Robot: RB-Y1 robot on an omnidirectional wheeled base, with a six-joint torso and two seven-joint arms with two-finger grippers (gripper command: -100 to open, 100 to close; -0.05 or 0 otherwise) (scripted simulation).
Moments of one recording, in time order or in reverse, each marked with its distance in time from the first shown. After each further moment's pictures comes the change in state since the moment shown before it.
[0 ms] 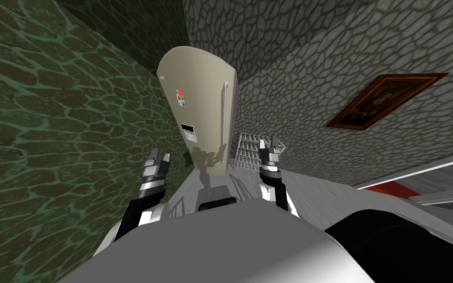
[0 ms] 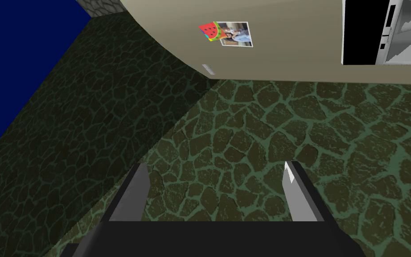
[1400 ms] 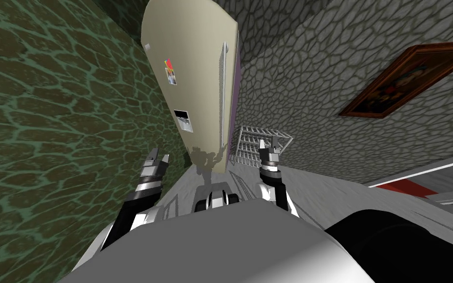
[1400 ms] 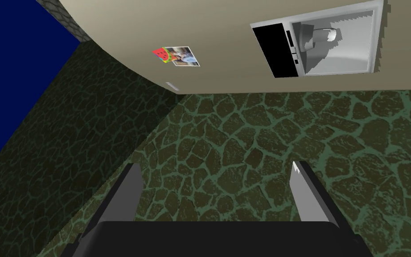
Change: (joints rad) left arm 0.010 0.079 0.020 -0.013 0.005 0.028 0.004; right arm 0.000 0.000 0.000 0.000 0.000 0.000 0.000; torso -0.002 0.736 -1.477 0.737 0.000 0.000
